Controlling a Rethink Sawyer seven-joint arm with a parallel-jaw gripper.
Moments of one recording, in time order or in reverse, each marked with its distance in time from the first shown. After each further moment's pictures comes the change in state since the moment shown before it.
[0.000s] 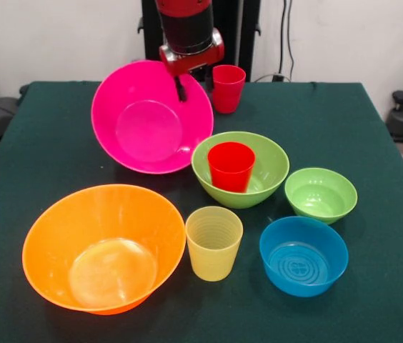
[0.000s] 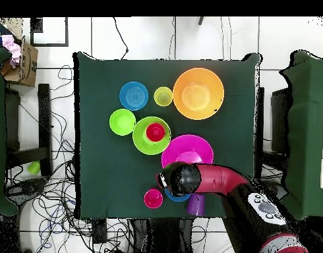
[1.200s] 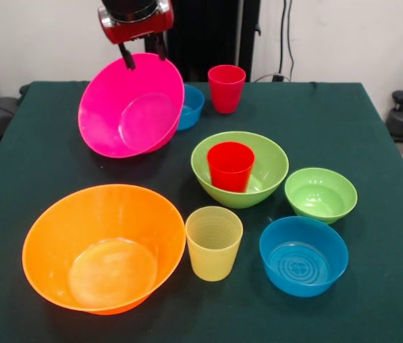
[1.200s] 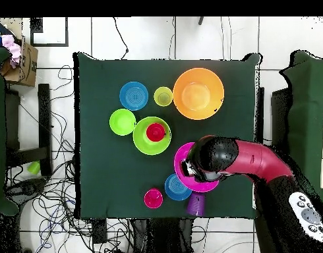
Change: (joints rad) arm -0.092 -0.125 0.065 -0.178 0.055 0.447 0.000
